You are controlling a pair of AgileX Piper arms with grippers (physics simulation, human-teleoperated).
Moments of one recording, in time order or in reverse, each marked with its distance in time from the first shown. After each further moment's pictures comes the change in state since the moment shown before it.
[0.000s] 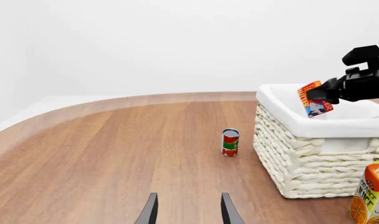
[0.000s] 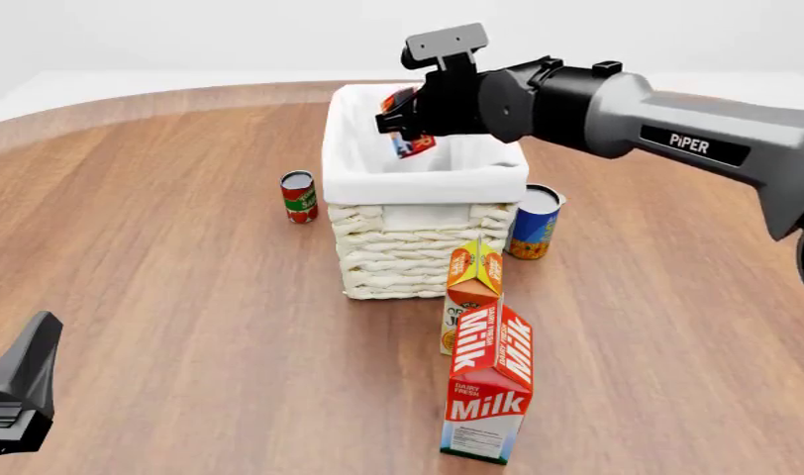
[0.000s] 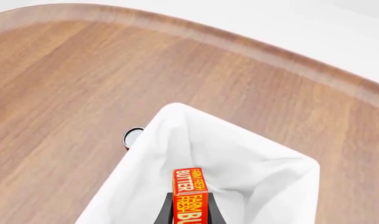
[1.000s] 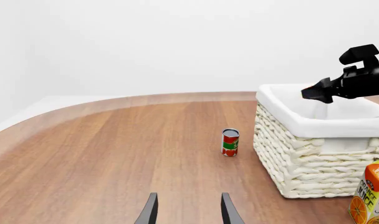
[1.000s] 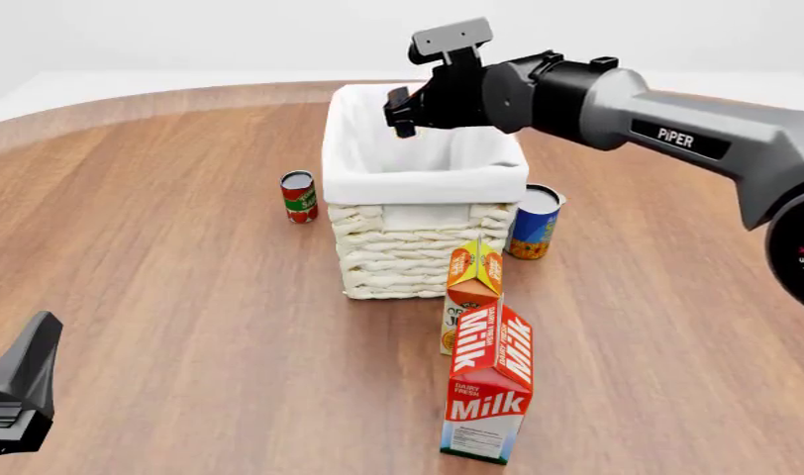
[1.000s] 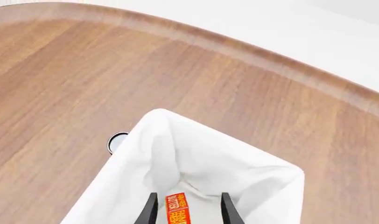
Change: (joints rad) left arm 0.000 0.000 0.000 0.000 0.000; right arm -0.033 0.050 -0.074 0.025 -0.032
